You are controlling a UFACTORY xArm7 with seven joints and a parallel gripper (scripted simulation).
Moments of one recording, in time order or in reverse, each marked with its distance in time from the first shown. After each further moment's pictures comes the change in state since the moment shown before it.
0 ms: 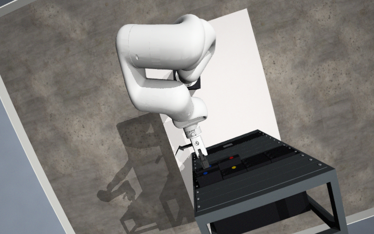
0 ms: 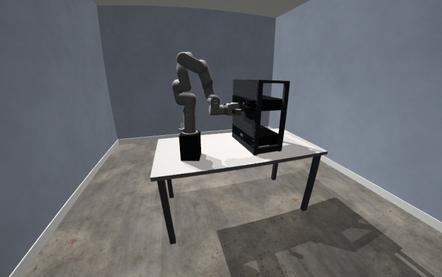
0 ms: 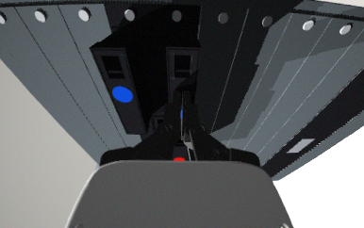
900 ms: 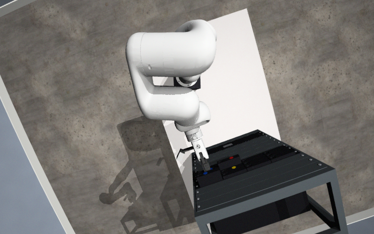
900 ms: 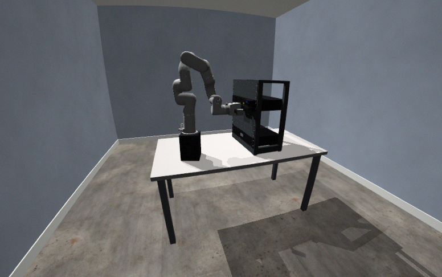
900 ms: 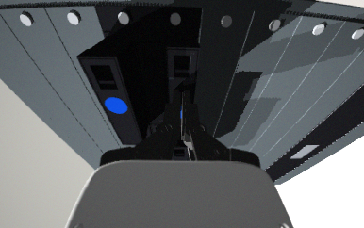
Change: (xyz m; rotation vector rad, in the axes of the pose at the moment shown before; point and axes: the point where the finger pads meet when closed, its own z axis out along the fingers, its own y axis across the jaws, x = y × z) arm 0.000 0.001 0.016 -0.002 0.000 -0.001
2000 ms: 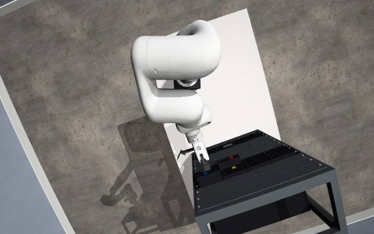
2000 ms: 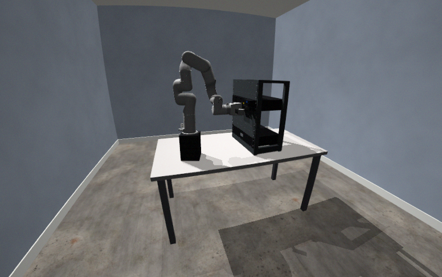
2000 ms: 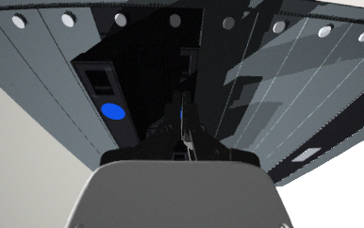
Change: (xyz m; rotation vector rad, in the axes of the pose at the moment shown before) arm 0.000 0.000 0.007 0.000 0.000 0.000
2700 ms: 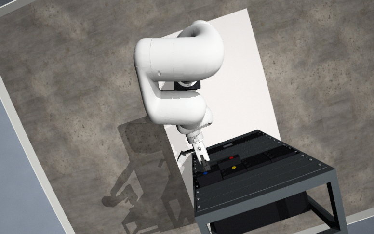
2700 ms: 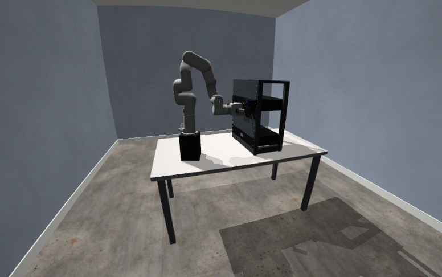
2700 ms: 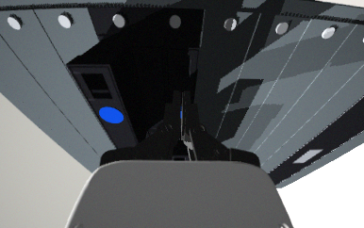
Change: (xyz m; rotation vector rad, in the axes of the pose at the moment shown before) arm 0.000 0.000 0.004 -0.001 0.000 0.000
